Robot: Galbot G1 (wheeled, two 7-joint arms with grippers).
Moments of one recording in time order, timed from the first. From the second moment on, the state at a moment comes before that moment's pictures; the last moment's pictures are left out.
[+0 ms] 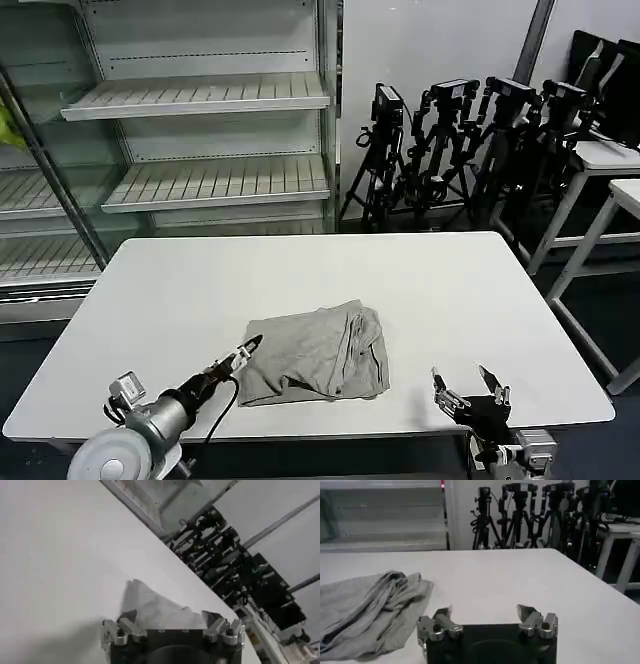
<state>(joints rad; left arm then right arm) 1.39 -1.13 -0.56 -2.15 -1.39 0.57 -0.32 -1.68 1.24 0.59 2.31 0.37 -0.43 0.14</state>
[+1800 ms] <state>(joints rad) 1.22 -1.14 -0.46 -1.98 -1.46 0.58 -0.25 -1.74 1.26 0.64 2.39 0.37 -0.45 0.15</state>
